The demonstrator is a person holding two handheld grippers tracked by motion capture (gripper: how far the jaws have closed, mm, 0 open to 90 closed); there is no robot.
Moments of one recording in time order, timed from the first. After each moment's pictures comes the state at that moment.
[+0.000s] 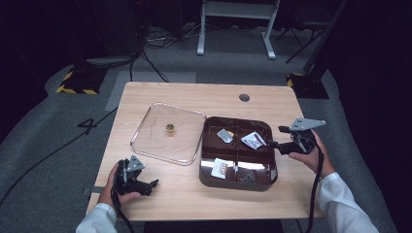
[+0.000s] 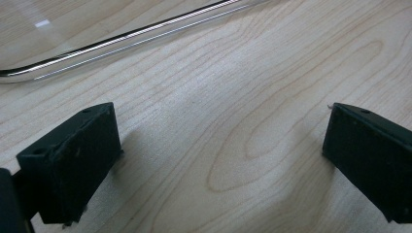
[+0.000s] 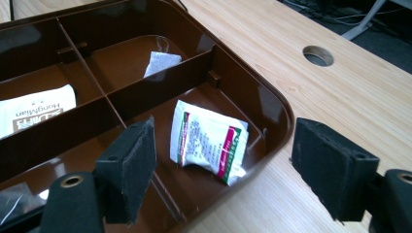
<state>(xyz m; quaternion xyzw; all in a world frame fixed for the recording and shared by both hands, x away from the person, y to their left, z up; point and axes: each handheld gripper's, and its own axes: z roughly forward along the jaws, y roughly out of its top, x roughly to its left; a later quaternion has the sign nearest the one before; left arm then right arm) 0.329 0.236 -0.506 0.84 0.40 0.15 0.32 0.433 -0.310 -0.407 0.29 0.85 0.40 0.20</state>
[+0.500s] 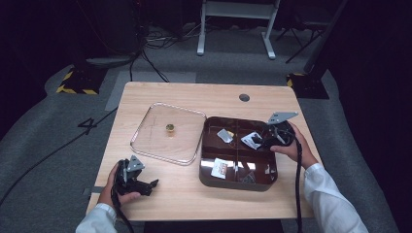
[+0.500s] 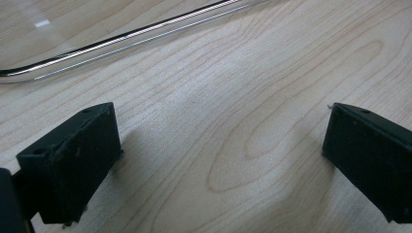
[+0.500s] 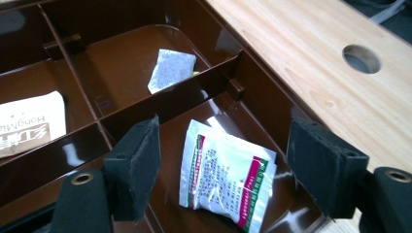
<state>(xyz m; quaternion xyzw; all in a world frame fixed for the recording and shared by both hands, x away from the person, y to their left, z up) 0.329 0.236 -0.506 0.84 0.40 0.15 0.32 0.466 -0.259 -0.419 0.27 0.88 0.35 0.17</state>
